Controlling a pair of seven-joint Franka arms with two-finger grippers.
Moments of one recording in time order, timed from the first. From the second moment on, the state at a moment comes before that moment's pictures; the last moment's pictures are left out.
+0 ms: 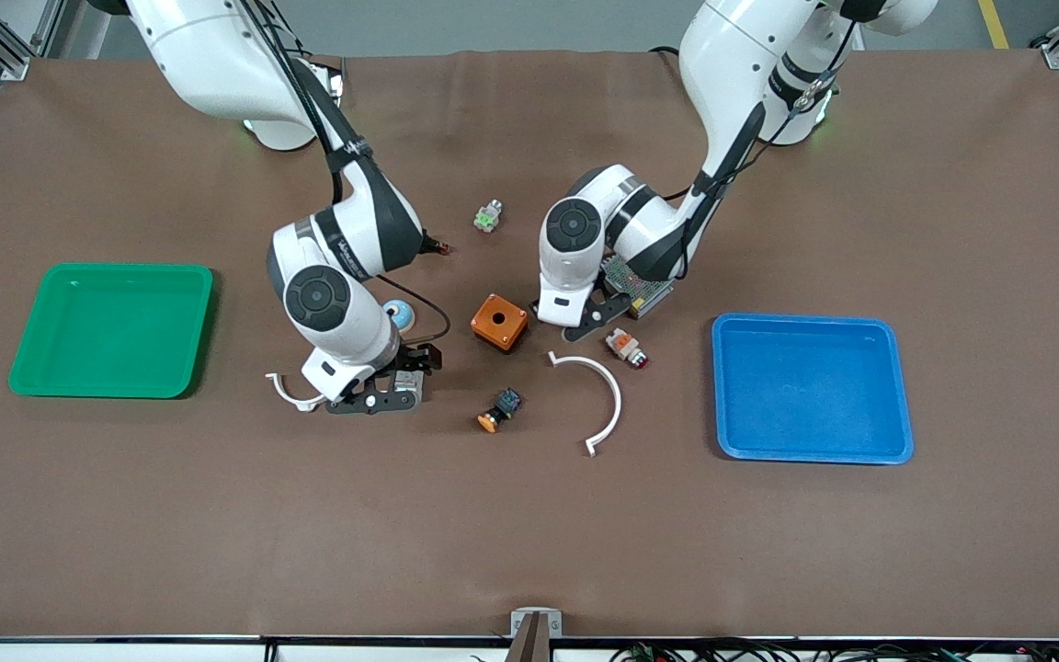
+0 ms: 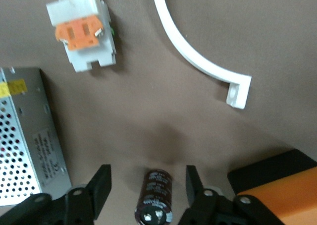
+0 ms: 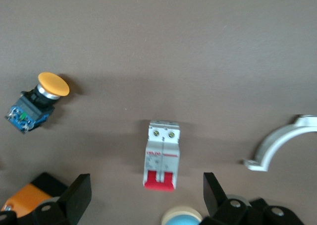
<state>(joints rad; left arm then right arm) -0.70 0.64 -0.12 -1.75 0.01 2.33 -1.38 0.51 0.57 -0.05 -1.66 0.10 2.21 0.36</state>
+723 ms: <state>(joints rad) -0.74 0.68 -0.12 -1.75 0.01 2.36 -1.48 0.51 0.63 -0.06 -1.69 0.11 2.27 0.37</state>
